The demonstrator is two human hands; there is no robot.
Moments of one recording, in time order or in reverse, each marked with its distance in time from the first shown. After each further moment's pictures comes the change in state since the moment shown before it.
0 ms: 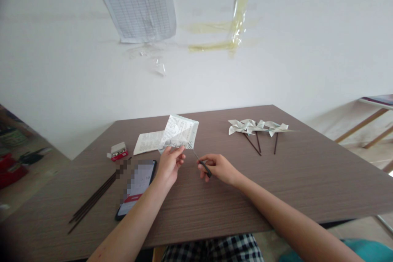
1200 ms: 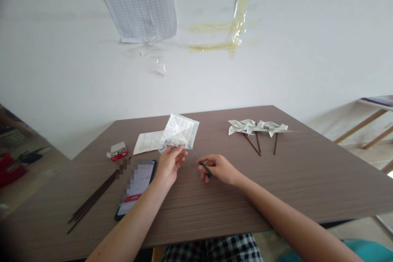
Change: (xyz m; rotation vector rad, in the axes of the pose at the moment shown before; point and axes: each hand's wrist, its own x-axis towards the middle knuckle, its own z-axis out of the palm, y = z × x) left_hand -0.002 0.004 0.000 -0.044 0.042 -0.066; right_hand -0.001 0.001 -0.003 -0.040 -0.028 0.013
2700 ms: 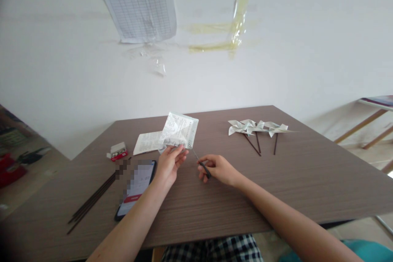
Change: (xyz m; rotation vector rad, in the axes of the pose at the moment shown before) left_hand 0.001 -0.001 0.000 -0.024 -0.030 0.026; right_hand 0.001 0.002 0.002 -0.013 0.009 -0.010
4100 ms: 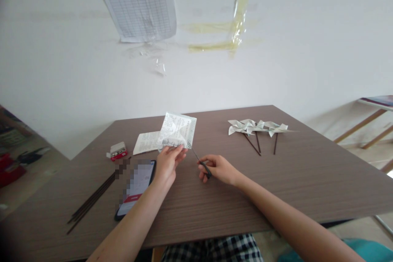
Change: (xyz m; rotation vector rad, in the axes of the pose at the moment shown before) left_hand 0.002 -0.003 -0.001 -0.010 0.031 0.087; right_hand -0.002 -0.004 -0.001 -0.016 -0.012 0.027
